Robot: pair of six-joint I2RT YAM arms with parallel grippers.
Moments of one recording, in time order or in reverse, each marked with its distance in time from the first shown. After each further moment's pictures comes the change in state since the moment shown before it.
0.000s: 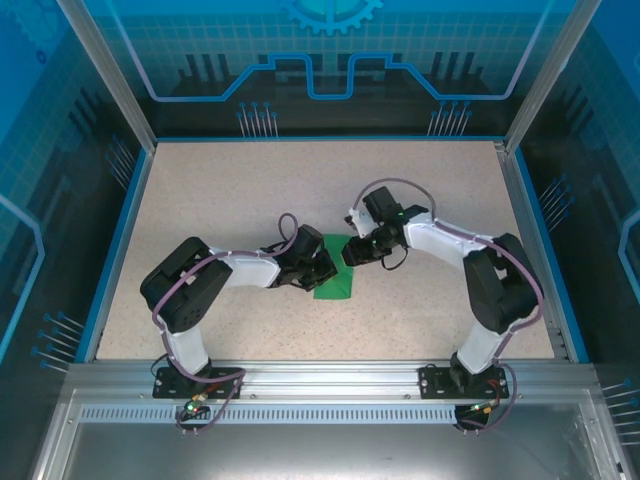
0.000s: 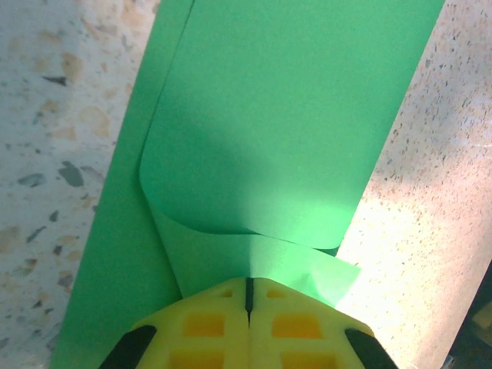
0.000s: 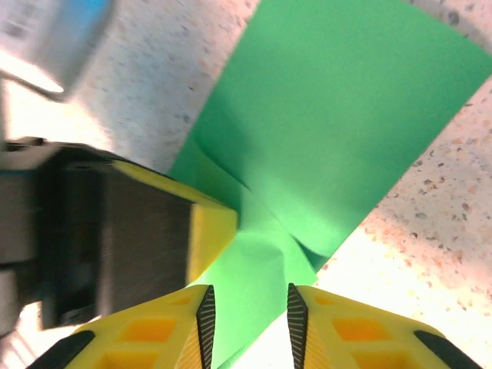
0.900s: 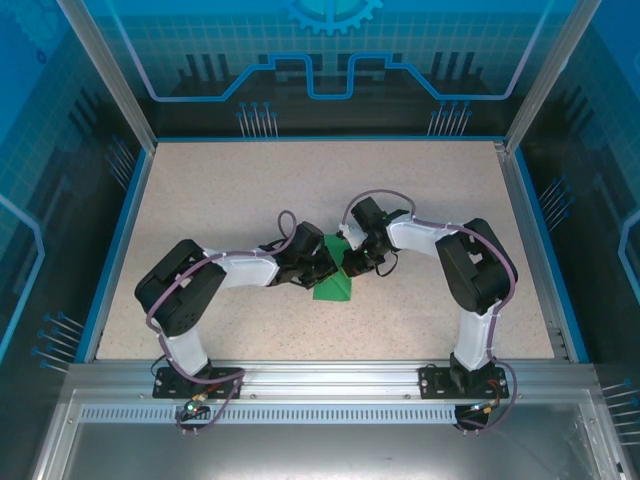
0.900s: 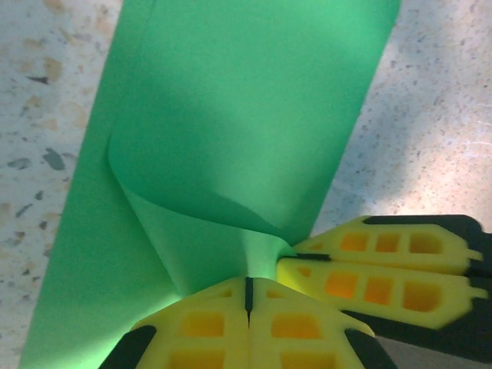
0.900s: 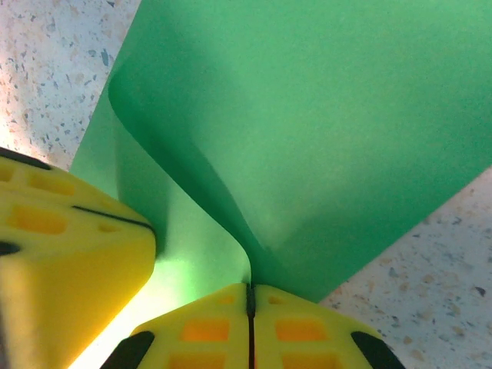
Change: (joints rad) left arm -0.002 -0.034 0.020 -0.046 -0.003 0.002; right arm 0.032 0.195 0.036 -0.012 0.038 -0.110
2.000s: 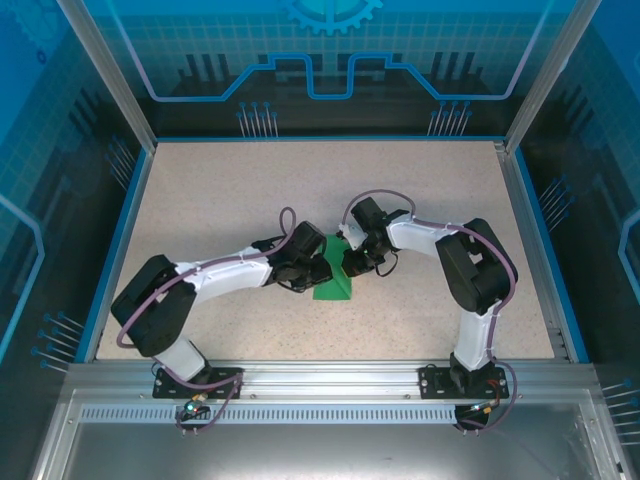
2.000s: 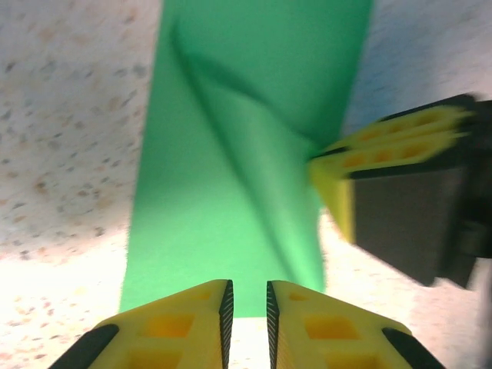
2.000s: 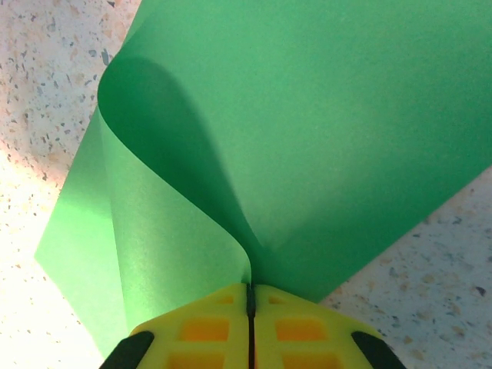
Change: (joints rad) left arm -0.055 -0.172 0.069 -0.355 -0.099 0.171; right arm 0.000 -0.001 0.000 0.000 0.000 0.000
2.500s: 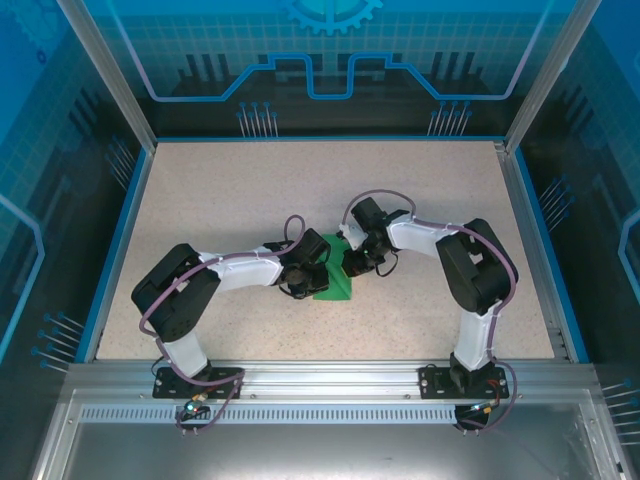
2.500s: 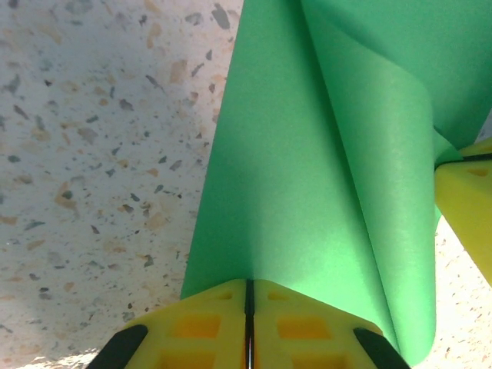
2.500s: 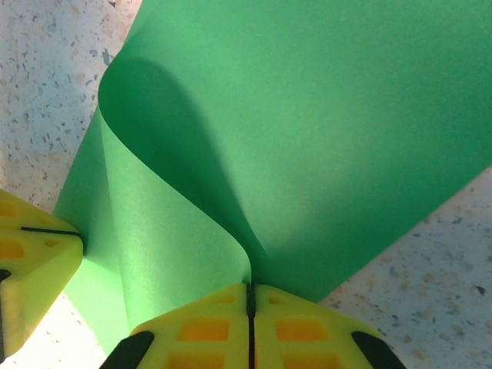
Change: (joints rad) left arm -0.002 0.134 0.000 -0.036 0.003 0.016; right arm 0.000 -0.001 0.000 0.002 -0.001 0.000
